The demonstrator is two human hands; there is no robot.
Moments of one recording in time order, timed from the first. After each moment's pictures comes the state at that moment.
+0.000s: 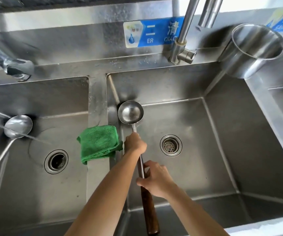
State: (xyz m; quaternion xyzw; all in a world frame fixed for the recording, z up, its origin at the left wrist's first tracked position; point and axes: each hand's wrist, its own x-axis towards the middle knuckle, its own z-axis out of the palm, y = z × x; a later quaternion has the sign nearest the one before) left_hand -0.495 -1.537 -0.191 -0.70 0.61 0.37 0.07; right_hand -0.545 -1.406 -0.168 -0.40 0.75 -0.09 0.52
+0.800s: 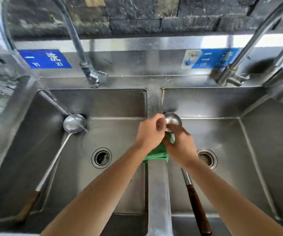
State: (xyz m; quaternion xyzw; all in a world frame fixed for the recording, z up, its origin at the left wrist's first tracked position) left_hand -0.370 -1.575 -0.066 -0.55 0.70 0.38 -0.25; right_hand -0.476 -1.506 -0.072 -0.55 0.76 -0.27 0.23
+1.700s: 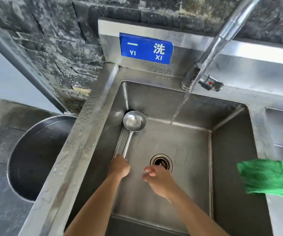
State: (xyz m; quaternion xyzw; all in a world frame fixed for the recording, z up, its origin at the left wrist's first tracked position) left_hand 0.058 -1.624 -0.226 -0.79 0.48 0.37 0.05; right_hand -0.107 -1.568 -0.158 -0.47 0.69 -0.06 0.55
